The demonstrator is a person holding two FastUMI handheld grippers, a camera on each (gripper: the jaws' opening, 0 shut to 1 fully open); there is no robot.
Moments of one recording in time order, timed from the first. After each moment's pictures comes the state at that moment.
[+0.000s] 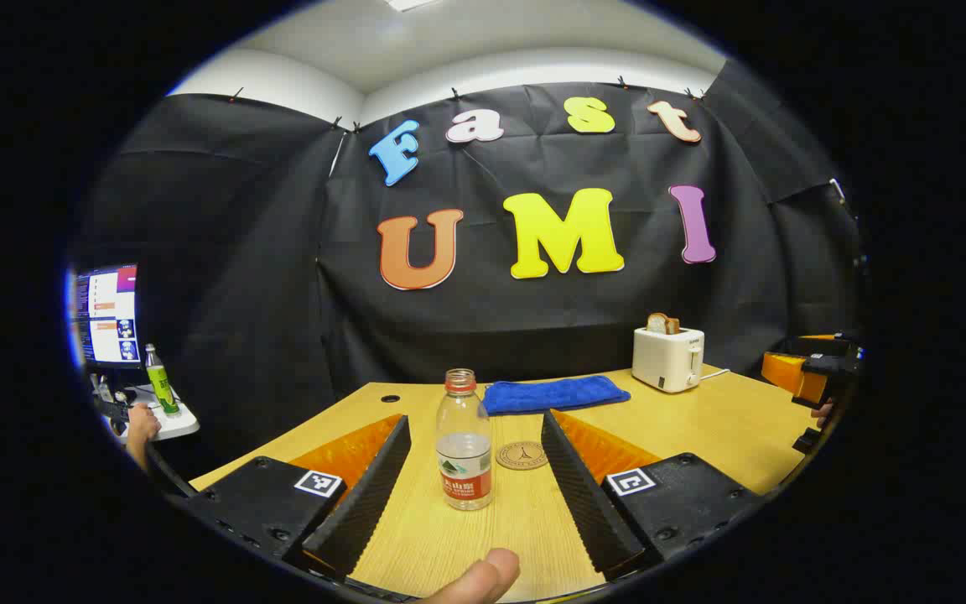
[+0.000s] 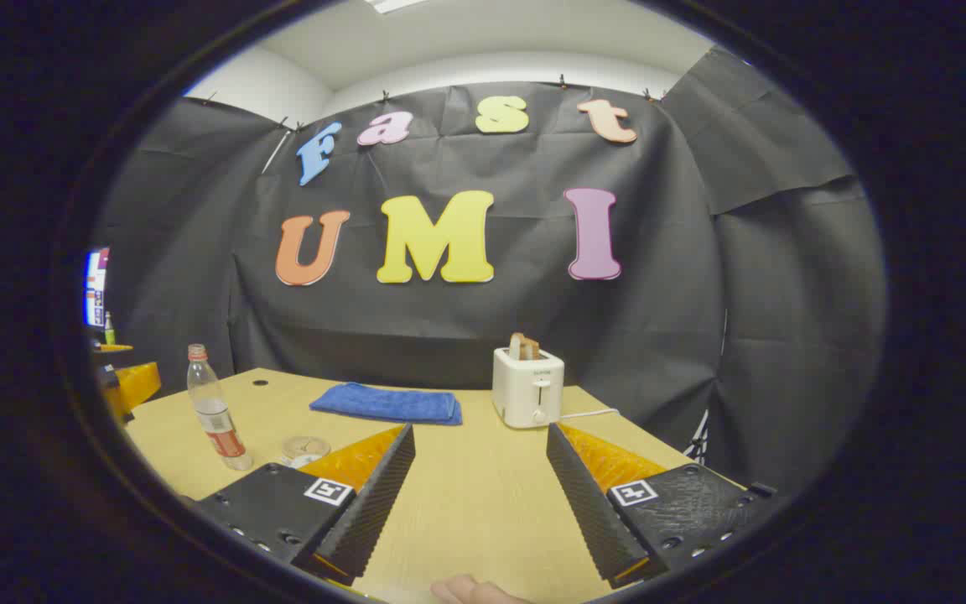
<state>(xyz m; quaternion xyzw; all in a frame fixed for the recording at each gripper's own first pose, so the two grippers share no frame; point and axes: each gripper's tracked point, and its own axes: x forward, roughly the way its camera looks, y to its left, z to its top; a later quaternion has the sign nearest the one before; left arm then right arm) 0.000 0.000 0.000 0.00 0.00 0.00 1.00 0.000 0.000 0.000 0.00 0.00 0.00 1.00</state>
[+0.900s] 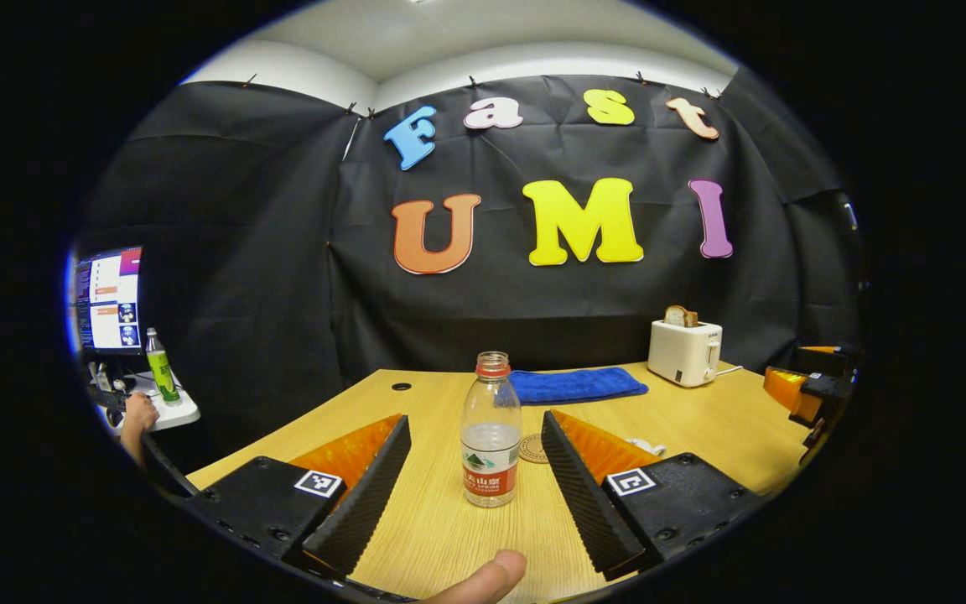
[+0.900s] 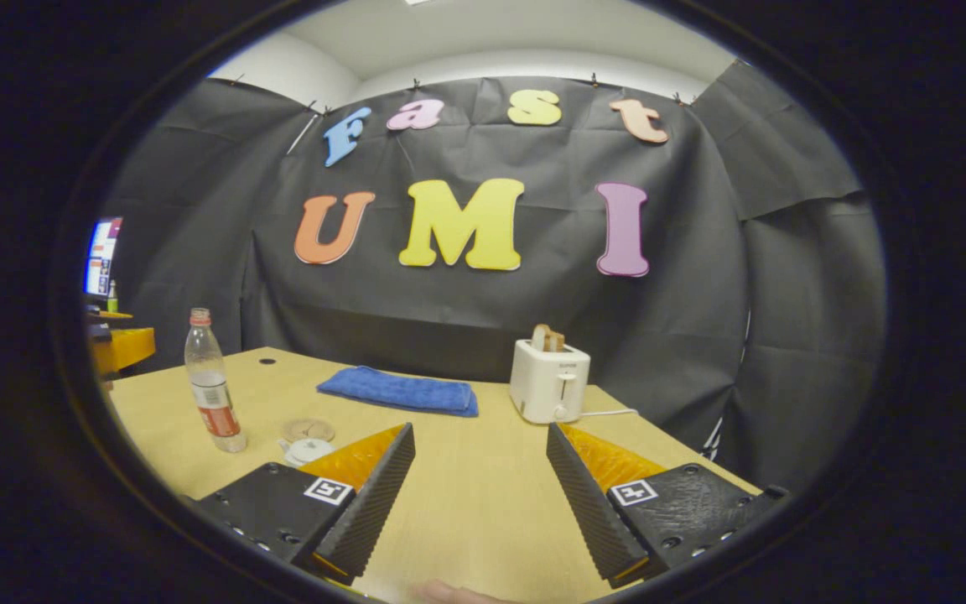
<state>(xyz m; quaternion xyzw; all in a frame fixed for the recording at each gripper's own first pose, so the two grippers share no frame) 0.013 0.024 -0.020 -0.01 0.03 0.01 1.00 0.024 0.041 -0.023 -0.03 0.00 0.04 1.00</state>
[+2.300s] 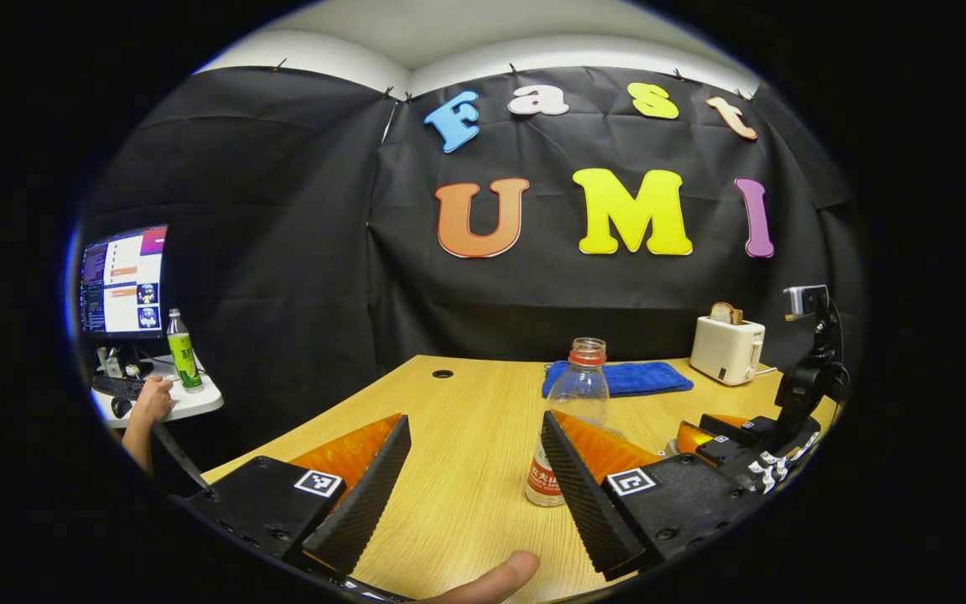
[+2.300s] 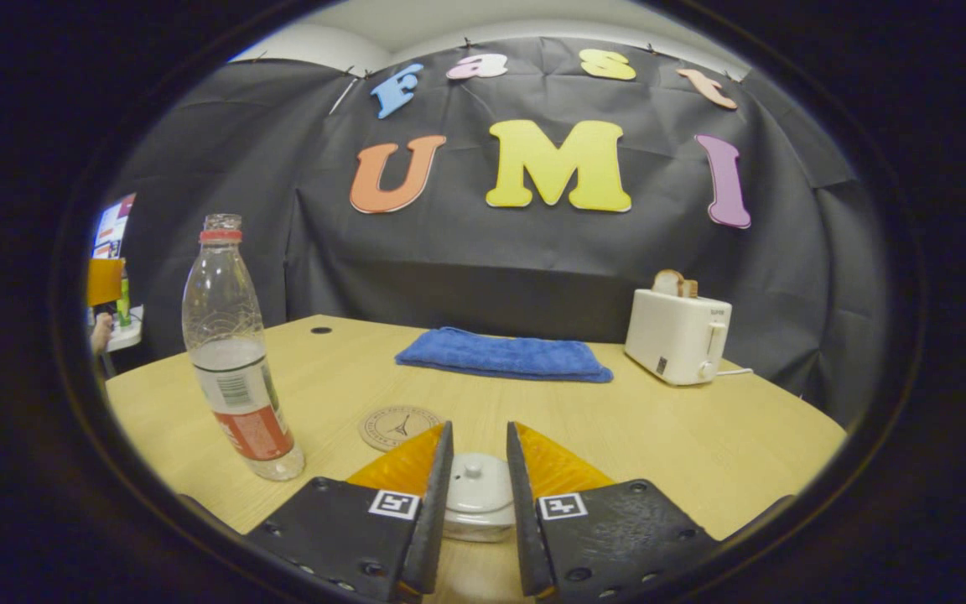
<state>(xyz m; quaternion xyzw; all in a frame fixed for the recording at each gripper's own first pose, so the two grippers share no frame) 0.026 0.086 -0.040 -0.04 0.05 0.06 1.00 0.104 0.218 -0.096 -0.03 0.06 0.10 0.99</state>
